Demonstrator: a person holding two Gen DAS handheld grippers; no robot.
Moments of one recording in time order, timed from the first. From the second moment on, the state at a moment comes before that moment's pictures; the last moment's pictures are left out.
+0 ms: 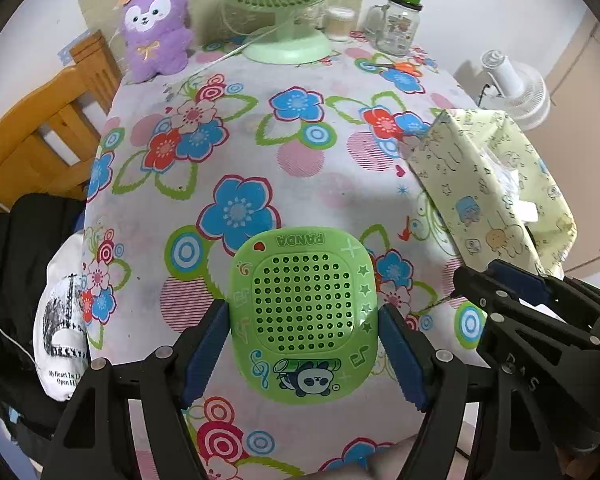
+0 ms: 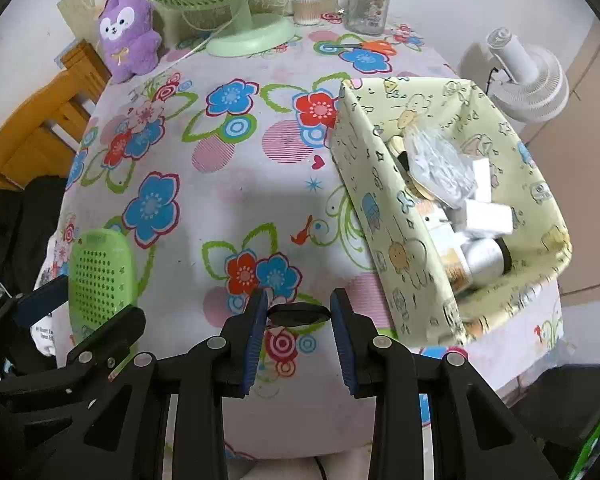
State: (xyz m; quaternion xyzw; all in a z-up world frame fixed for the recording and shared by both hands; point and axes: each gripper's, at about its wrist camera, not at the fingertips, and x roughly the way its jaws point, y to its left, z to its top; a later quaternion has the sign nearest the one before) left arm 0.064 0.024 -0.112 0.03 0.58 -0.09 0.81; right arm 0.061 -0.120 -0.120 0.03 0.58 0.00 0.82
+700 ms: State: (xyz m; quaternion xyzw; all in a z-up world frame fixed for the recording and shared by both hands) left arm 0.061 -0.018 -0.087 0.04 0.55 -0.10 0.83; right arm 0.042 -0.155 -0.086 0.02 0.55 0.01 0.84
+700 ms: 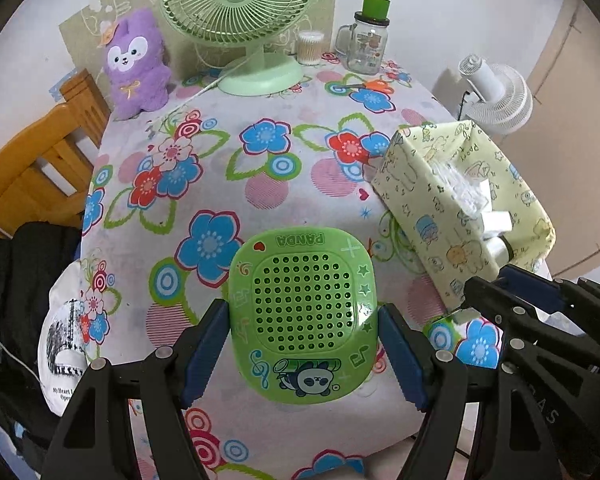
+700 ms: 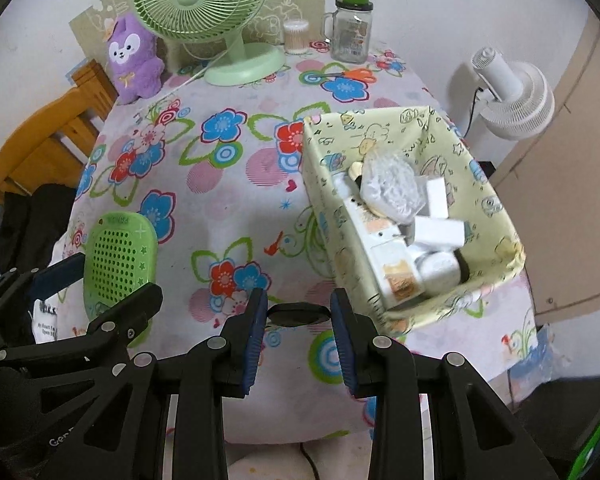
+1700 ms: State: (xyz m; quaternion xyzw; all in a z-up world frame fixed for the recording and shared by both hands) left arm 0.081 -0.116 -0.063 0.04 0.53 -0.08 0.84; right arm 0.067 -0.250 -0.063 0.01 0.54 0.03 0.84
